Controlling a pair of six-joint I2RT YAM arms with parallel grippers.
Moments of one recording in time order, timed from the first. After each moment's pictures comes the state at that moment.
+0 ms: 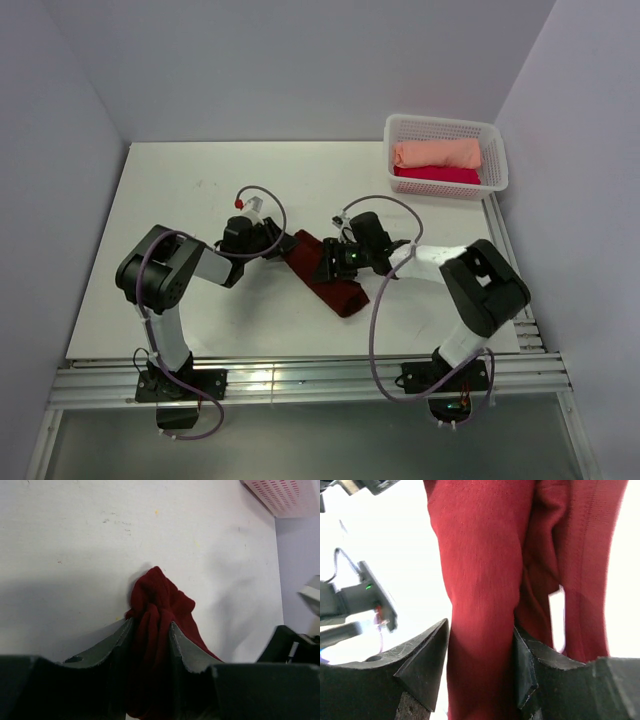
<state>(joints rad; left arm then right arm) -0.43 1.89 0.65 0.84 0.29 -0.80 0.56 1.69 0.76 0.12 -0.62 0.60</state>
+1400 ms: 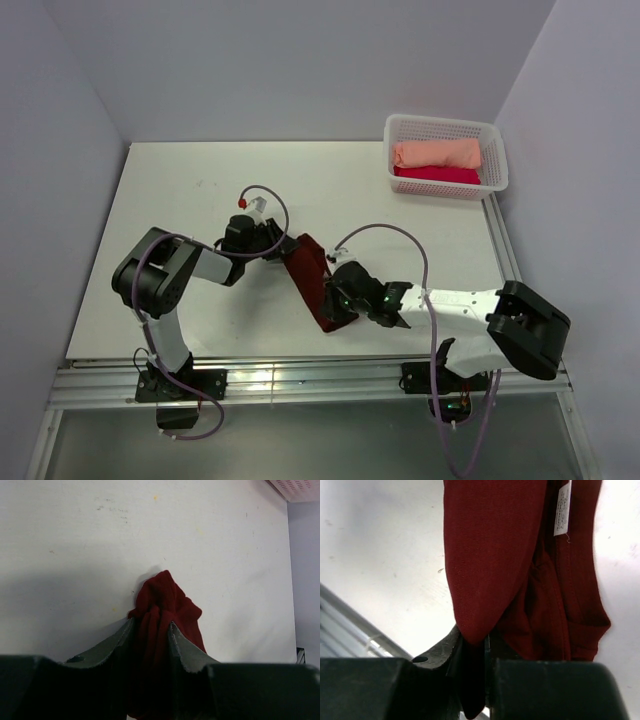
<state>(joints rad) -0.44 1.85 0.67 0.74 0.29 -0.75 1.00 1.33 0.58 -0.08 0.07 0.65</state>
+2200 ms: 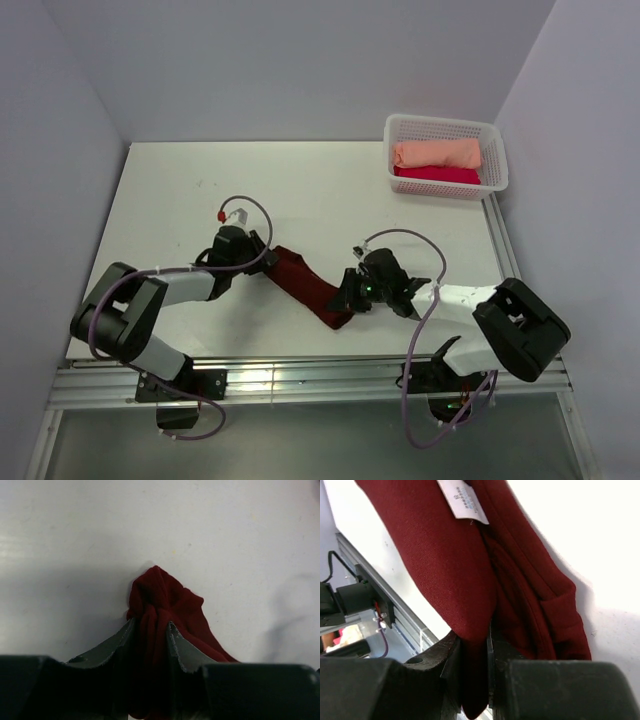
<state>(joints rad) -0.45 1.54 0.54 0.41 0.08 -0.76 0.67 1.34 0.38 0.21 -0.39 0.84</state>
